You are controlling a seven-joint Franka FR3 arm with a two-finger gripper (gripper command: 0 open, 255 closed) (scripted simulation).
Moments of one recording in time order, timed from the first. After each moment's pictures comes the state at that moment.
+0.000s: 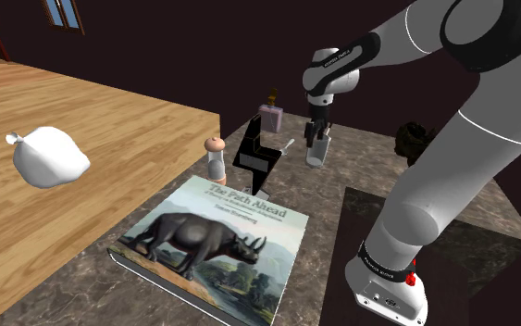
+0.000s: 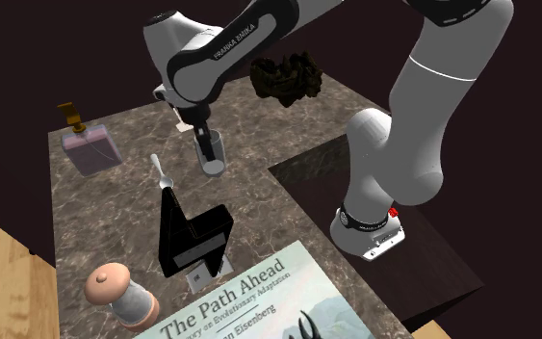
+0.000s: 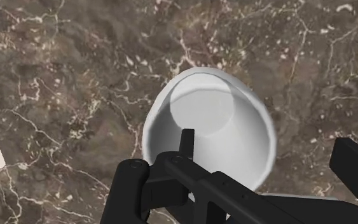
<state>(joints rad) -0.07 -0.18 -0.53 -2.36 -0.15 2.10 -0.50</state>
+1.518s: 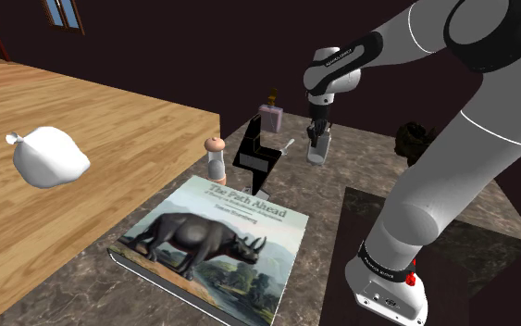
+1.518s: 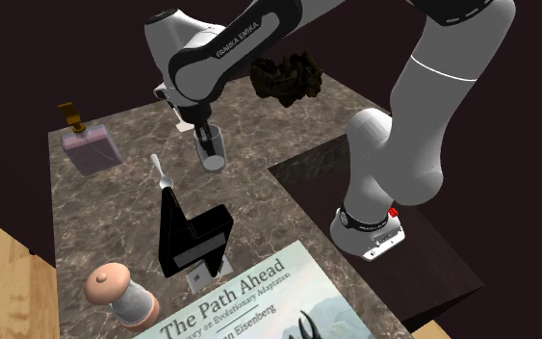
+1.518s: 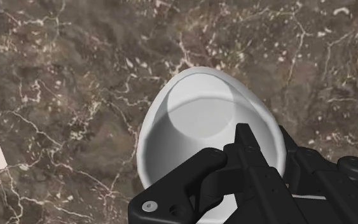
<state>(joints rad) -0.08 -0.19 -0.53 -2.37 -0.16 2.09 -0.50</state>
